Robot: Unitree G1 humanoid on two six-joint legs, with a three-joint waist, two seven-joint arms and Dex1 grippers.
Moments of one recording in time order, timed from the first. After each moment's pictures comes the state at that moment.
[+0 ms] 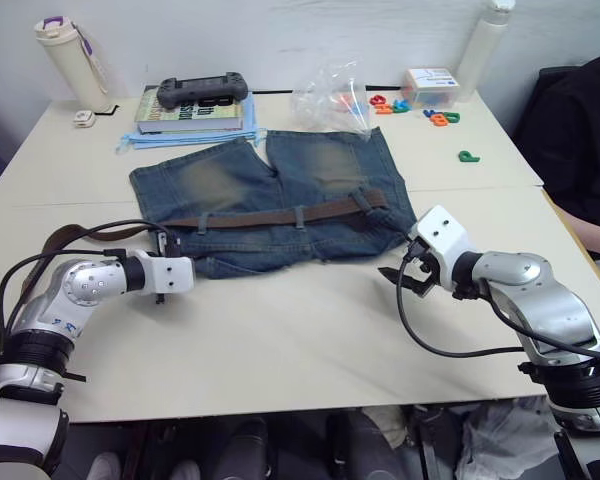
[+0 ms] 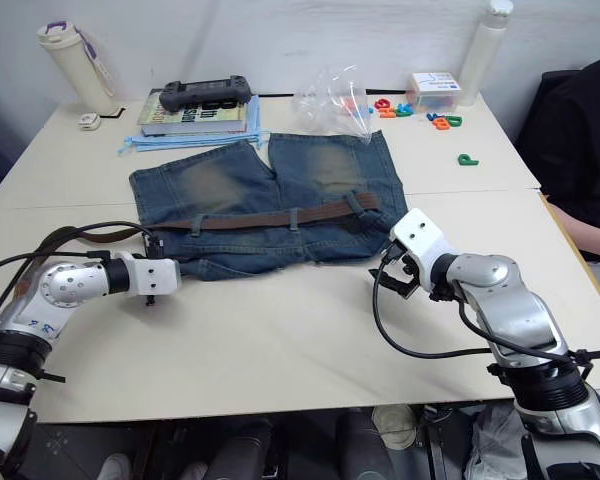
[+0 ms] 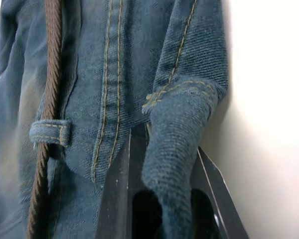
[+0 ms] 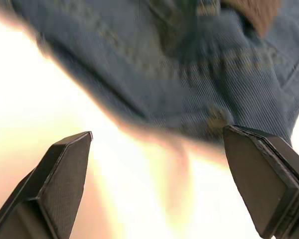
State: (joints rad) left arm -0.61 0.89 -0.22 0.74 0.31 -0.71 -0.59; right arm -0.47 -0.72 0.11 -0.27 0.18 0.83 0.66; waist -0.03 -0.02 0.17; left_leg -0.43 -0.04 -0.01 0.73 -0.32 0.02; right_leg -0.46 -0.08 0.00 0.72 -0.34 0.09
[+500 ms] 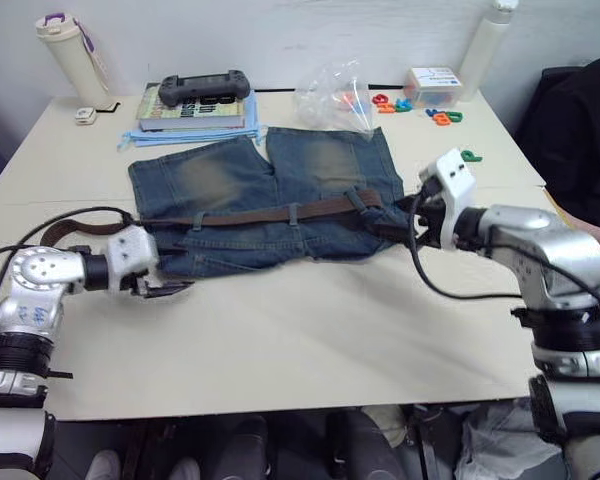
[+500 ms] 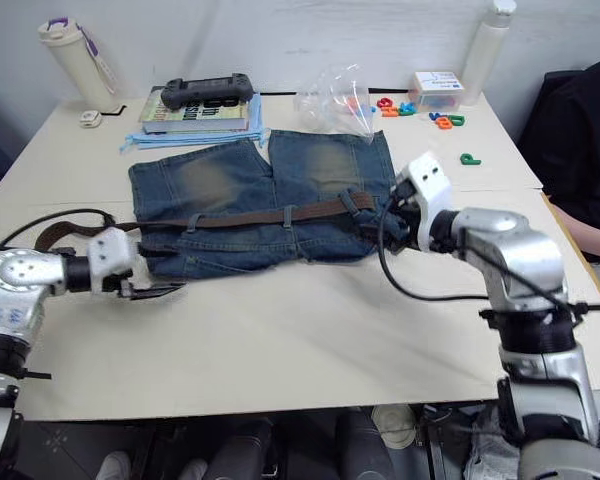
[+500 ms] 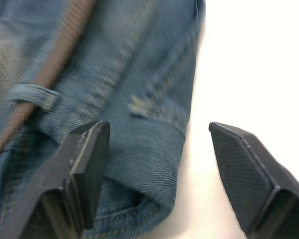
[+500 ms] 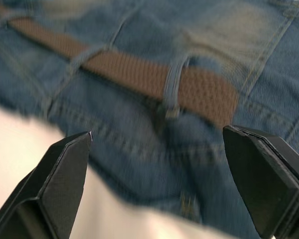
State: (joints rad) left arm -0.60 0.92 0.01 0.56 -0.35 -0.01 -1.23; right arm -0.83 -0.62 -0.01 0.10 0.38 0.96 0.75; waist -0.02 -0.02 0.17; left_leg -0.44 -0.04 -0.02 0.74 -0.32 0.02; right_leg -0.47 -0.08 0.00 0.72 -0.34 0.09
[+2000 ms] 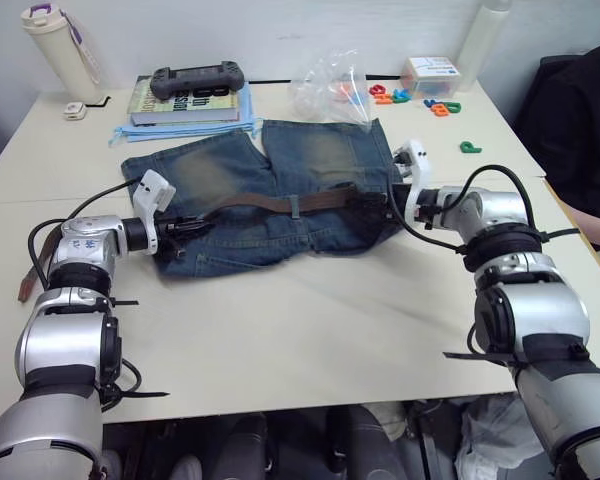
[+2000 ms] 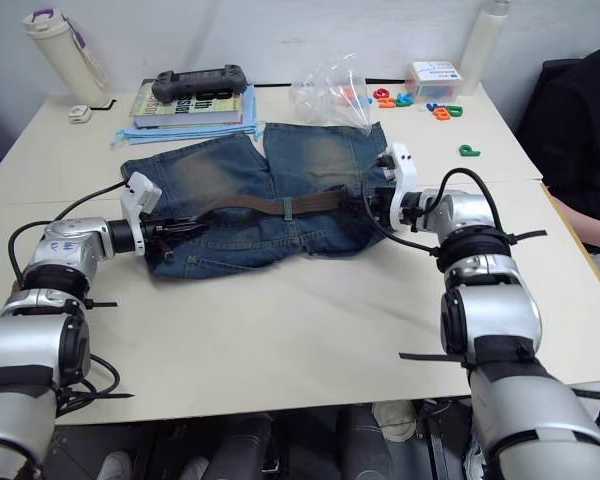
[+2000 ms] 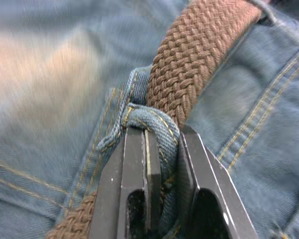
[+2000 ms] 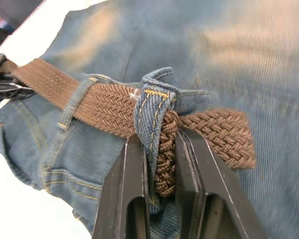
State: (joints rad) left arm -0.88 0.64 0.15 0.92 -0.19 0.00 -1.12; right arm -0.96 -0.49 -0.08 0.56 0.27 0.64 1.03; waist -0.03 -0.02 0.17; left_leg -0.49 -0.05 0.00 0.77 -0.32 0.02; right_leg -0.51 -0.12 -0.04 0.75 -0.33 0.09
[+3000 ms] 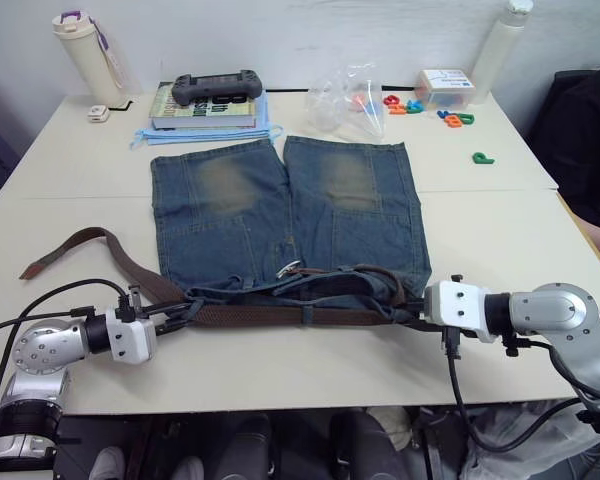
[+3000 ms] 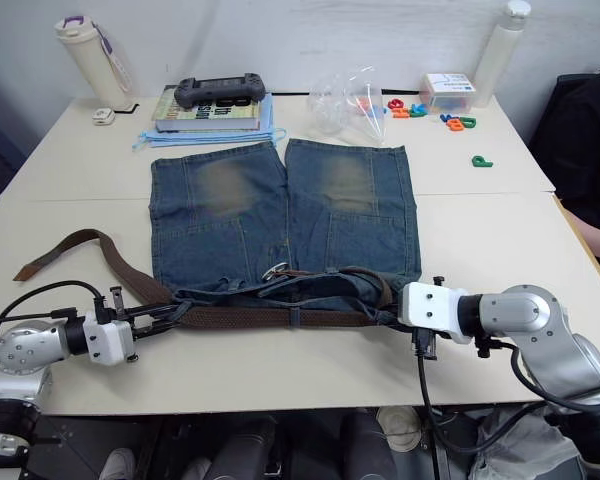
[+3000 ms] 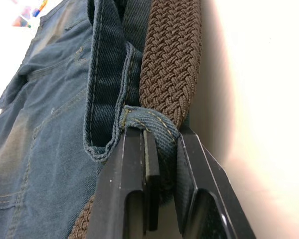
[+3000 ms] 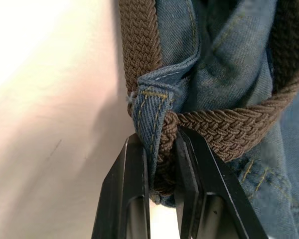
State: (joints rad) left arm -0.23 0.79 0.07 0.61 -0.15 -1.03 -1.08; right arm -0.17 -0.97 0.07 -0.32 0.12 0.21 1.10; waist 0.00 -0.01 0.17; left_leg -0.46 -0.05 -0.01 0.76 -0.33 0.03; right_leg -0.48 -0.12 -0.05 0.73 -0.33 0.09
